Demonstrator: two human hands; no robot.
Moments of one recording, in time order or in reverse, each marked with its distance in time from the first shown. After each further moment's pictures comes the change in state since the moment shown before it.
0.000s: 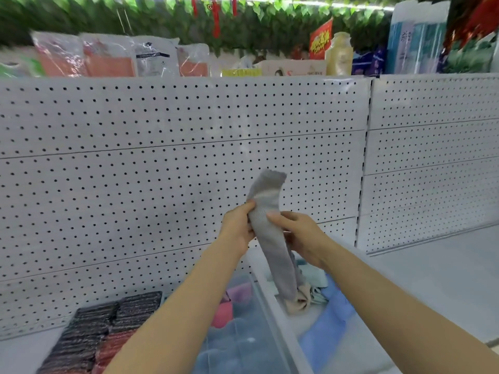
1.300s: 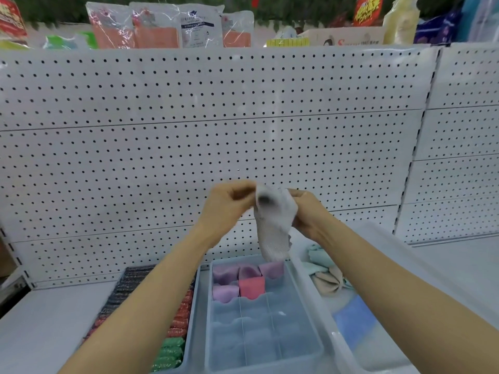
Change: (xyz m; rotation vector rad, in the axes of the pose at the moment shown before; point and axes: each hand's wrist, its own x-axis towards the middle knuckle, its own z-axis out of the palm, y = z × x) left_hand -0.075 0.050 -0.090 0.616 -0.163 0.632; right_hand 0.038 0.005 0.073 0.092 -0.014 -0.015
